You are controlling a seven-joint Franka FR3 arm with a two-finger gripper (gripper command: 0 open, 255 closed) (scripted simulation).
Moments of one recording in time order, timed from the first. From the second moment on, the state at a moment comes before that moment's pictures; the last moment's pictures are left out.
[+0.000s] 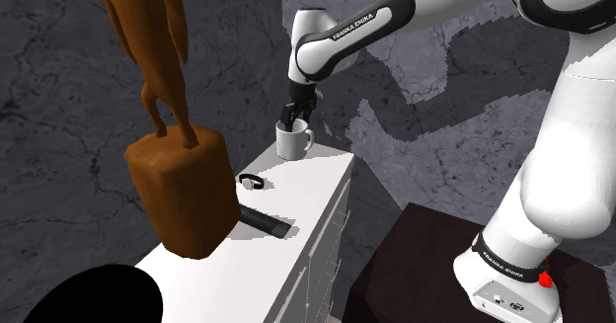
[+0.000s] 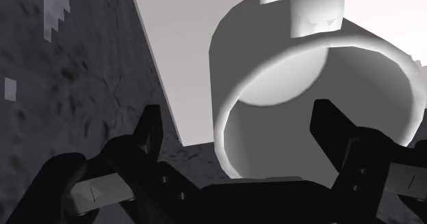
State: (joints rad) arm -0.02 0.17 0.09 -1.99 -0.01 2.28 -0.03
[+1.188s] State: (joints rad) arm -0.02 0.16 0.10 -1.99 -0.01 2.23 -0.03
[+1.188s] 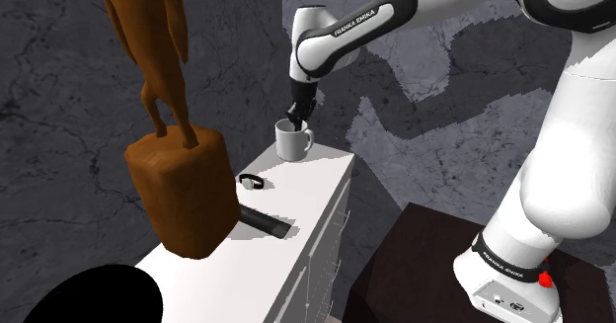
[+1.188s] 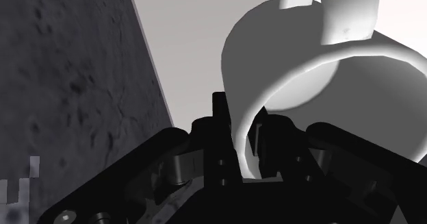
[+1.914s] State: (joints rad) arm -0.03 0.11 0.10 -1.89 0.00 2.08 -0.03
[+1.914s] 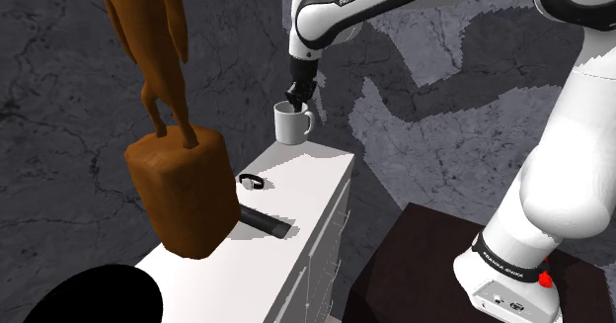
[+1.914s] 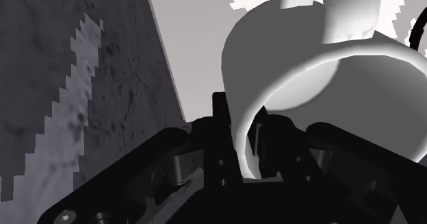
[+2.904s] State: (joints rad) arm -0.03 0.08 0.11 -1.73 0.00 1.89 -0.03
